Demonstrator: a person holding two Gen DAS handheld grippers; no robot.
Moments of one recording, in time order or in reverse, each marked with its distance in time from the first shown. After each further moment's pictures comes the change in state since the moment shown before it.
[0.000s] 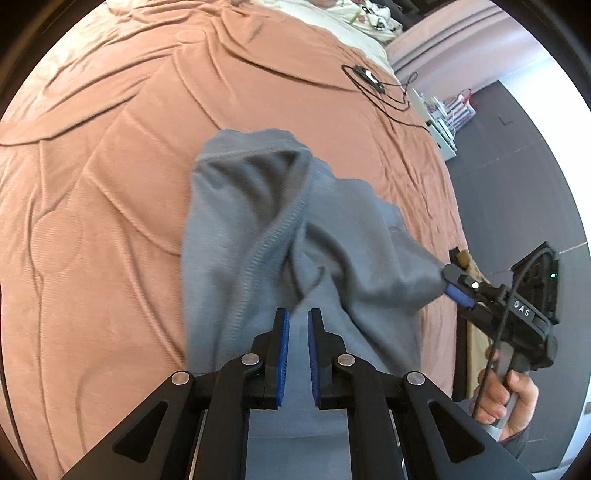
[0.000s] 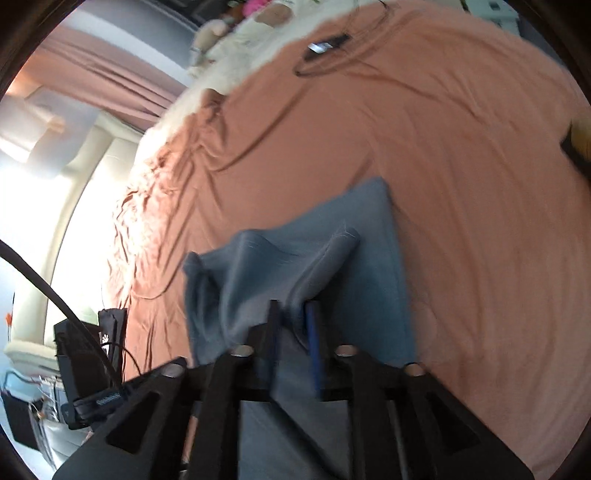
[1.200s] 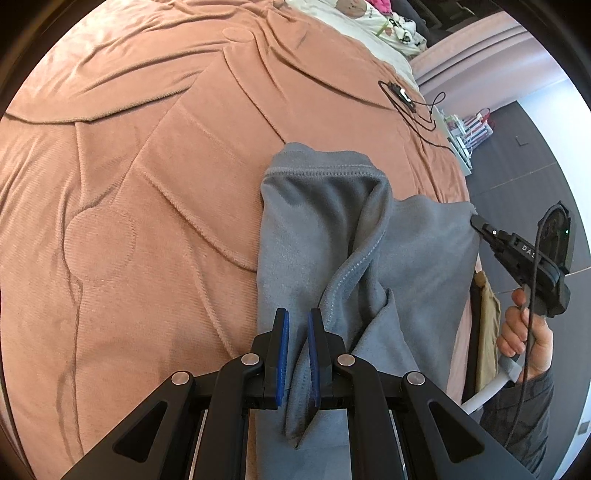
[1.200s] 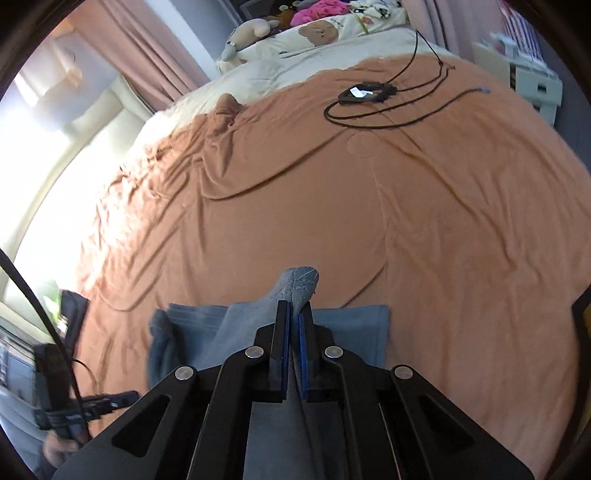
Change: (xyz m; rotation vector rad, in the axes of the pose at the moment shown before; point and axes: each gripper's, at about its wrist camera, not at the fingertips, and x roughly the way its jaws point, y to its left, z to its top) left arm -0.007 0.049 0.008 -0.066 -0.017 0.024; right arm 0.012 0.015 0.103 -0.281 -0.075 -0.127
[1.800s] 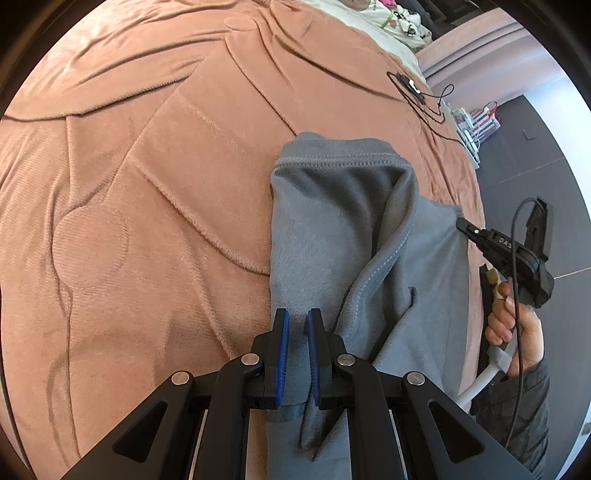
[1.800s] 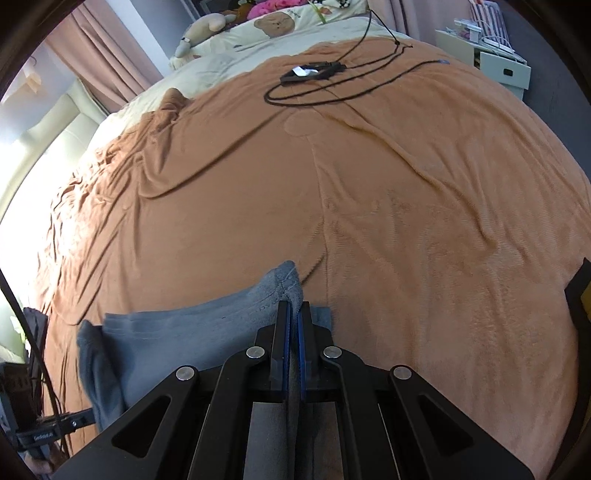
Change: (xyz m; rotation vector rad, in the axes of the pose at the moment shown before) left arm 0.019 0.000 0.004 0.004 0.024 0.029; right arm 0.052 0.003 -0.007 0.084 0.023 -0.135
